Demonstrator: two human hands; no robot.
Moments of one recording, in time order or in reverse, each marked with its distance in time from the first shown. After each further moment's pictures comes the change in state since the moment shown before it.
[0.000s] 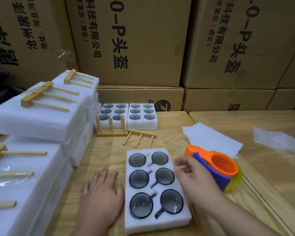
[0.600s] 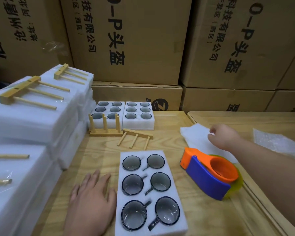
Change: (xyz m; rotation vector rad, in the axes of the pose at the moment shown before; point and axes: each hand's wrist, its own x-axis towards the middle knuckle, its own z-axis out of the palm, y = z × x) left_hand 0.008 0.001 -0.002 -0.056 -0.018 0.008; right_hand 0.190 0.045 -0.125 -0.877 0.060 0.151
